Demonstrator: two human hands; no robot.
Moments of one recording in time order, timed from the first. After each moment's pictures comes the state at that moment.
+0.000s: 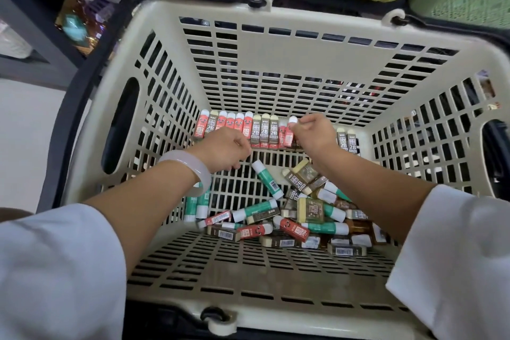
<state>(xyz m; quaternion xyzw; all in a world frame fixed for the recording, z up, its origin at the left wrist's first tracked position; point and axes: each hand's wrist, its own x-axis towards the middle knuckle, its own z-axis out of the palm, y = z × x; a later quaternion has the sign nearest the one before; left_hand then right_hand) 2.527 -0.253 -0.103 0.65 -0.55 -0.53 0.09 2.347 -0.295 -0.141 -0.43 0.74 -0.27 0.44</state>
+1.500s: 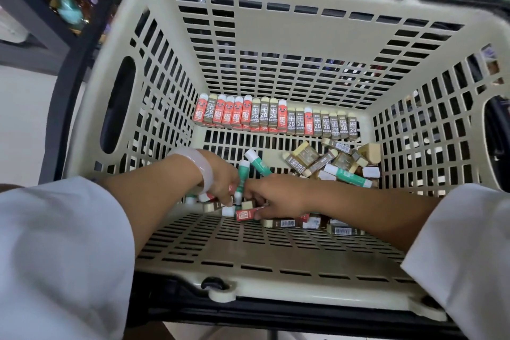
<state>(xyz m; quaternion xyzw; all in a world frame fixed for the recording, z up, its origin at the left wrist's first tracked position) 2.522 -0.229 -0.123 0.43 -0.69 -0.40 -0.41 2.368 -0.210 -0.143 -0.85 0.29 0.21 0.39</state>
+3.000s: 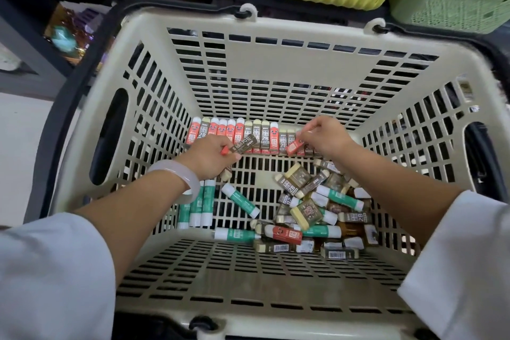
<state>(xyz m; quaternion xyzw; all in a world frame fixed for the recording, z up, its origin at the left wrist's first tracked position) 2.534 -0.259 -0.120 0.64 -0.61 -0.46 0.09 2.309 -0.303 -0.123 -0.51 0.72 -0.18 0.45</state>
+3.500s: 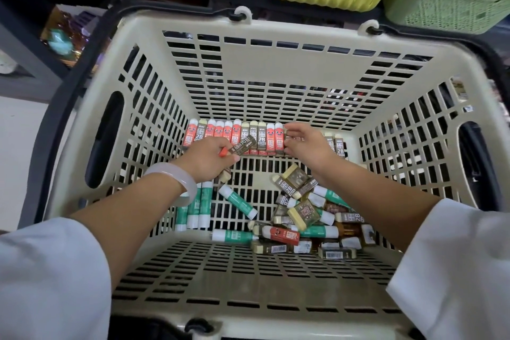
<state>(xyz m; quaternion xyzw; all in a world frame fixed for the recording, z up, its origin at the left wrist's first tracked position) 2.533 -0.257 -0.119 0.64 -0.59 -0.48 0.10 2.332 -0.282 -0.126 -0.46 0.65 -0.26 0.54</state>
